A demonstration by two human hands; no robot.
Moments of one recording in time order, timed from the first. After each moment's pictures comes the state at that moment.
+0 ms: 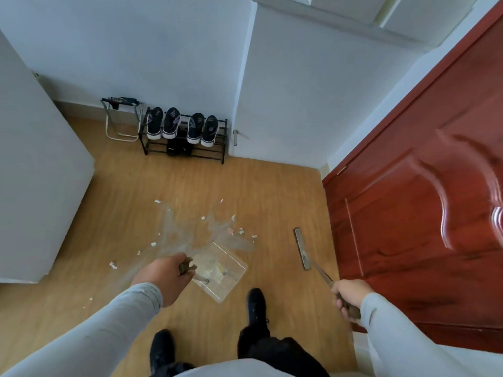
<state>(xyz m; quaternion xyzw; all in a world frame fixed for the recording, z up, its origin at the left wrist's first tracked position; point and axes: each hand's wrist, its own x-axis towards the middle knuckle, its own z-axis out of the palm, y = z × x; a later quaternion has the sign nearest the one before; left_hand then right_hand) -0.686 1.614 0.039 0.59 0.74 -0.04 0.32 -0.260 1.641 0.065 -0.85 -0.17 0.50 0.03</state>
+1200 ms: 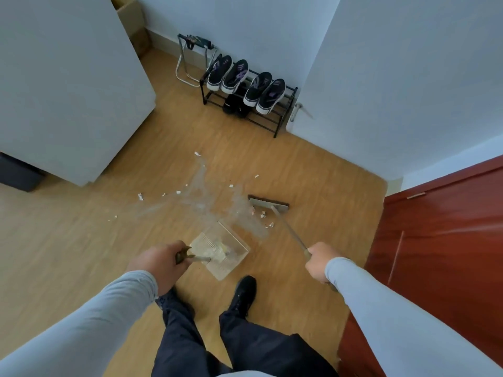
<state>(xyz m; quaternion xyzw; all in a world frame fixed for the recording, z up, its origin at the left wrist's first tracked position) -0.552 1.647 -0.005 0.41 0.84 -0.07 0.35 -0.251 1.861 -0.015 -0.59 -0.64 0.34 -0.35</state>
